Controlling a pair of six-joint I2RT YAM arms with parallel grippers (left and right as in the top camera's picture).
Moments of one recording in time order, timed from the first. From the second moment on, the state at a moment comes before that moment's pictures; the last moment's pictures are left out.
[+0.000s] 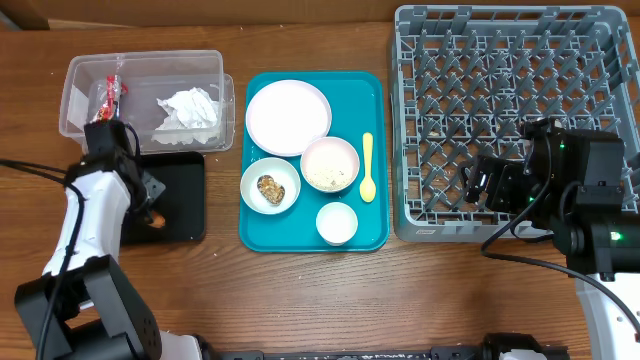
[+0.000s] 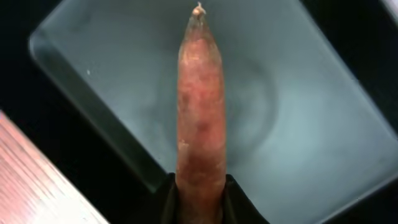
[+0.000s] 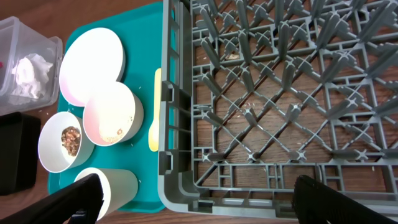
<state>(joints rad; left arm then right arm) 0.32 1.63 1.06 -0.78 -0.20 -0.61 -0.03 1.05 1.13 -0.99 -0.27 0.20</state>
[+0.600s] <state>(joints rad) 0.31 1.63 1.22 -0.85 -0.06 -0.36 -0.03 1.05 1.13 -0.99 -0.27 0.20</state>
